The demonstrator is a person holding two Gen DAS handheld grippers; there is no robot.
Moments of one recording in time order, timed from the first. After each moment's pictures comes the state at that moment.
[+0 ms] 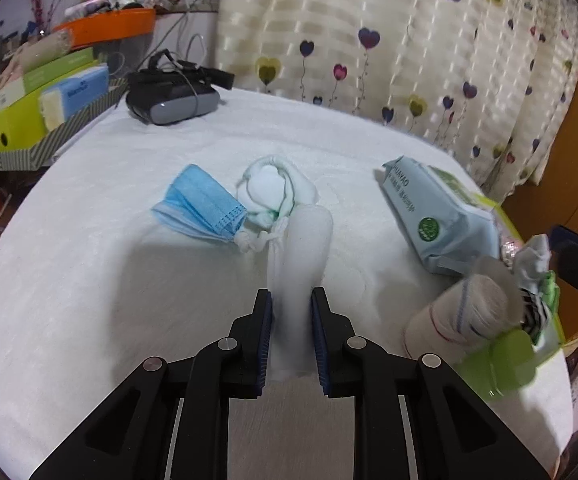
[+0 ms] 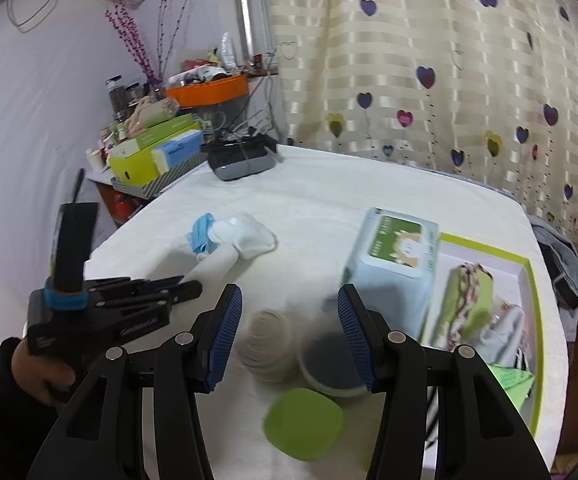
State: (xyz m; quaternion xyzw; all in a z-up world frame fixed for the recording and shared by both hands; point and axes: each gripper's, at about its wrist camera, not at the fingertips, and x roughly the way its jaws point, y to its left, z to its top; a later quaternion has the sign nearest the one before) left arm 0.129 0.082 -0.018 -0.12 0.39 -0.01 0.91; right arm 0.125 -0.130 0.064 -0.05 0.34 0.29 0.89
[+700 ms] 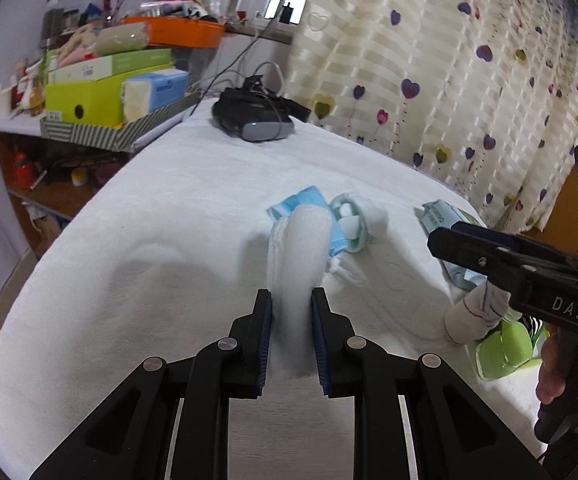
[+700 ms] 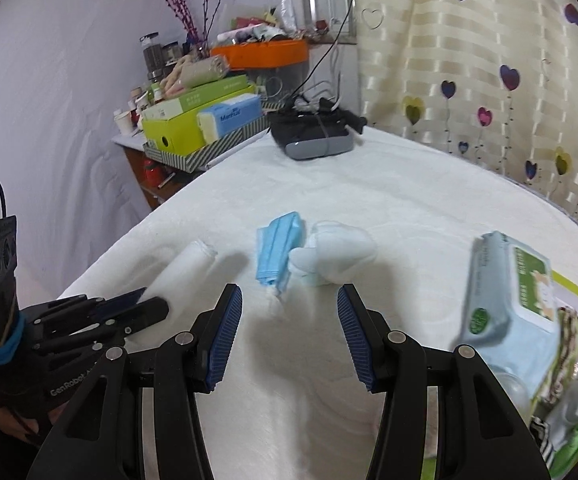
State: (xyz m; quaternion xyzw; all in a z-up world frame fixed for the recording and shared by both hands) left arm 0.066 0.168 -0.012 -0.17 0.34 0.04 0.92; right arm 0.141 -0.004 0.041 -0.09 0.37 0.34 0.86
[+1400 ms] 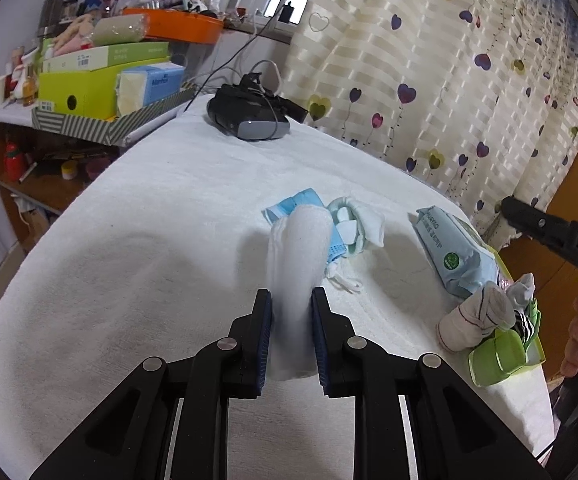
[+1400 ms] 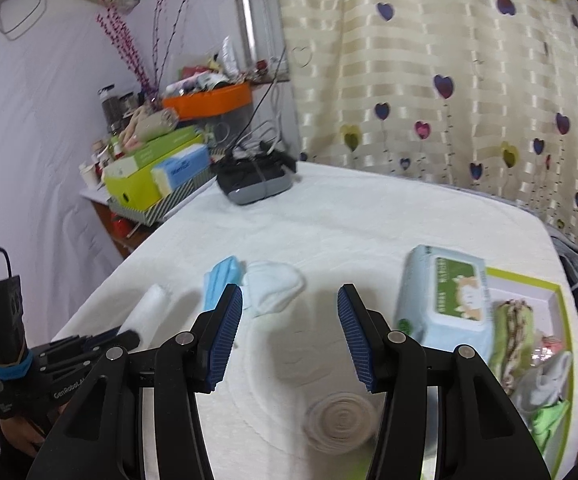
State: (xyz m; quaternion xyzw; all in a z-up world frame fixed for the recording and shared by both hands) left arm 0.072 0.171 -0.017 -0.19 0.34 0.02 0.92; right arm 0.151 -0.064 0.081 -0.03 0.33 0.26 0.91
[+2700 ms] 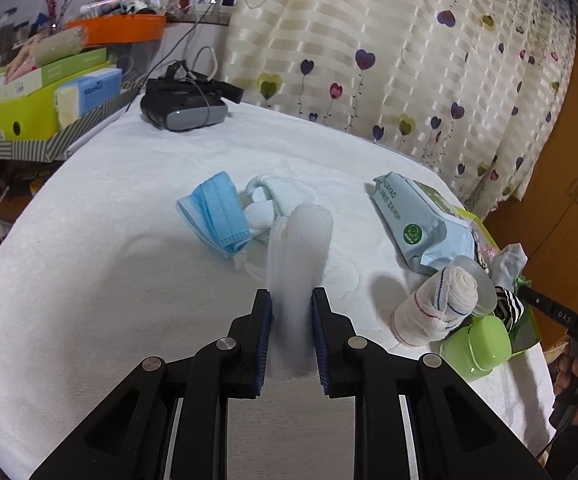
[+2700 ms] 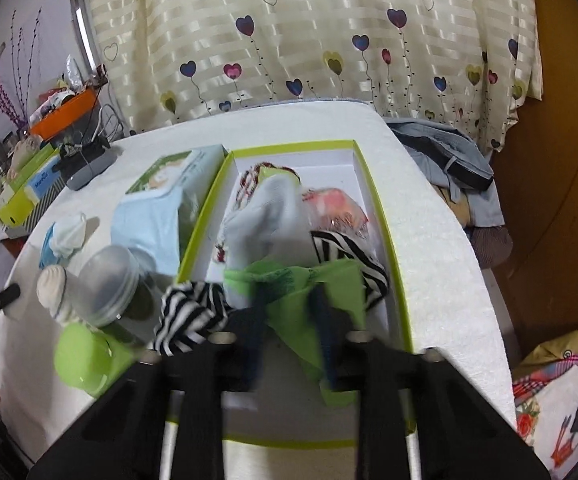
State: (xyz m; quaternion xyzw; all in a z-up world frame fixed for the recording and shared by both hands) left arm 0.104 0.100 -0.008 -0.14 0.37 -0.03 0.92; right arm 0.145 -0.281 0.009 0.04 0.41 0.08 0.91
